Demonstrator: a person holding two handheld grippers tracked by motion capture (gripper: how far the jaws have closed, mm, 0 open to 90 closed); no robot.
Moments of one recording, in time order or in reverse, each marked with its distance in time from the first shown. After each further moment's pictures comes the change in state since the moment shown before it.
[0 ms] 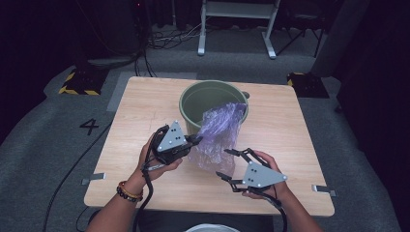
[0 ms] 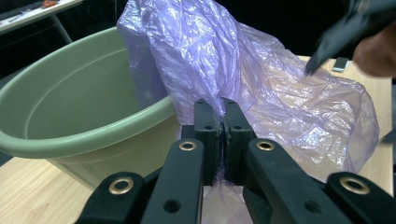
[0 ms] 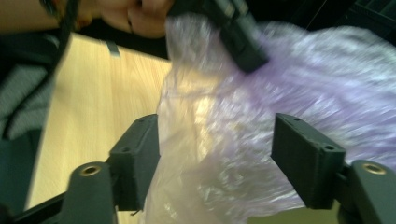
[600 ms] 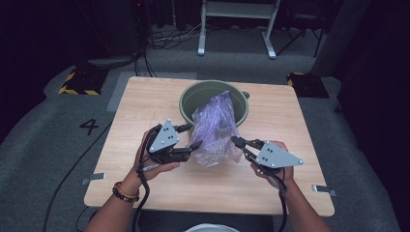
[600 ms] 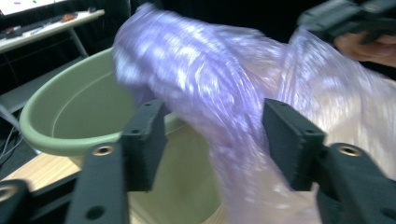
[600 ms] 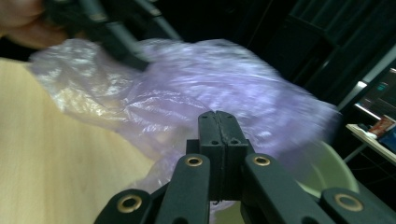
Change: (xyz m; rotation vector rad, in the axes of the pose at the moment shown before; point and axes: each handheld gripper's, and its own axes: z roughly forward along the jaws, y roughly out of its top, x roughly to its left) left arm 0.003 -0.004 -0.012 -0.087 0.045 -0.021; right arm -0.047 0.004 -0.014 -0.080 -0.168 0.088
